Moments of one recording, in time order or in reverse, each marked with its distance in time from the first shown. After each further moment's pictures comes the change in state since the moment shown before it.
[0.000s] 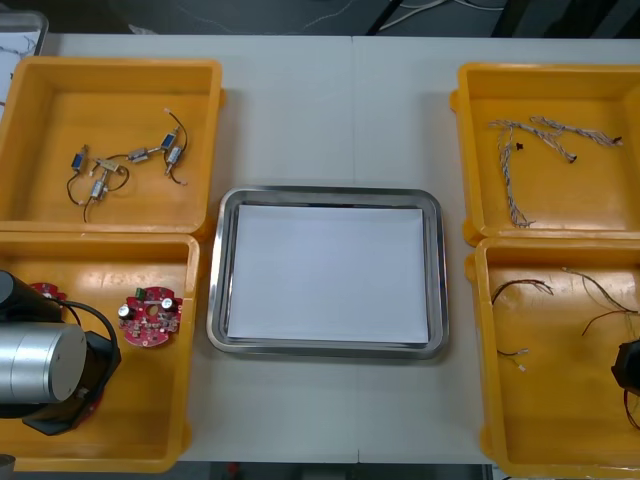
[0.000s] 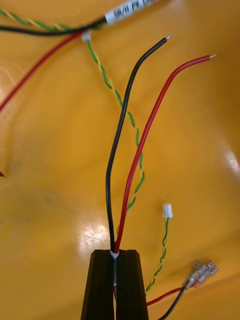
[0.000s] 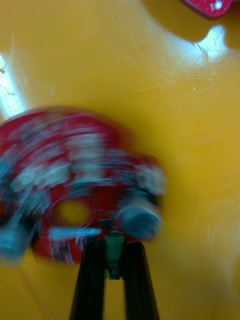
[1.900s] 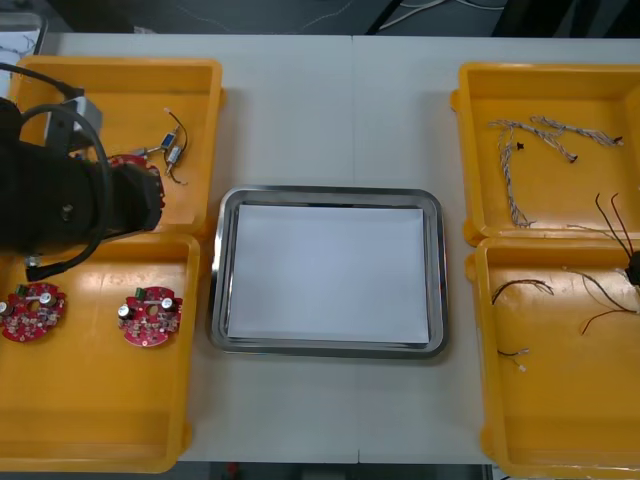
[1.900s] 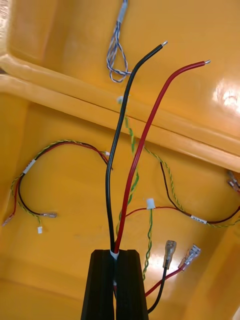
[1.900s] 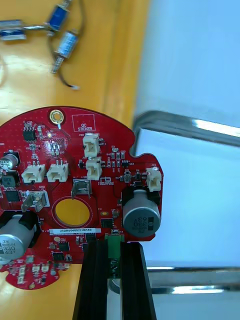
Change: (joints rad) right arm -0.361 -0.071 -0.109 -0.265 -0.184 0.402 0.559; left arm -0.535 0.243 -0.006 -0.226 0.538 0.164 -0.498
